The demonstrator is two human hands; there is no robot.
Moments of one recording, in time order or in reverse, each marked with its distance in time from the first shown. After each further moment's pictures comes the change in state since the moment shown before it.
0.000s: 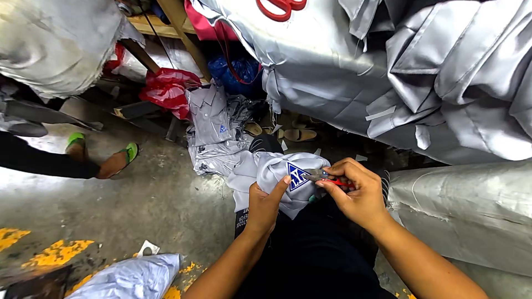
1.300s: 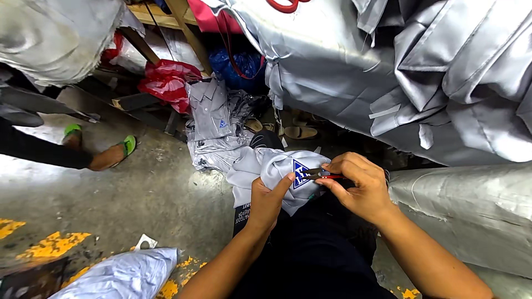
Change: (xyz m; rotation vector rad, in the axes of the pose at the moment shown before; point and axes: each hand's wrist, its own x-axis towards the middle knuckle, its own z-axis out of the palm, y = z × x) left_hand -0.002 0.004 0.004 0.027 0.010 -0.033; right_hand 0.017 0.003 -0.009 -0.163 -0.076 -0.254
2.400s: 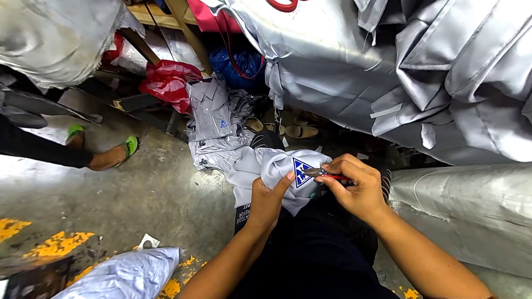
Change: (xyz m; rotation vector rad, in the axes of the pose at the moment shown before) left_hand 0.002 -0.001 -0.001 -0.031 -0.018 -0.018; right_hand -0.008 0.003 0.012 0.130 0.046 0.123
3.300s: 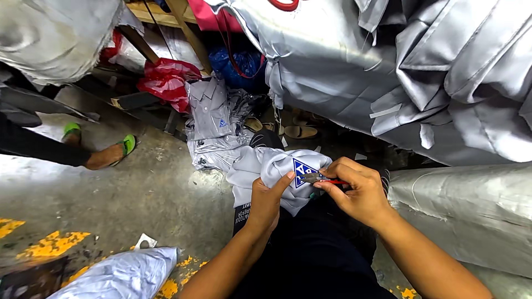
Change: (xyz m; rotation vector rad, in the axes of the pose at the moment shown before) left_hand 0.000 0.000 0.001 -0.032 0.045 -0.064; right_hand -0.001 -0.009 -0.008 -0.103 -0.128 0.024
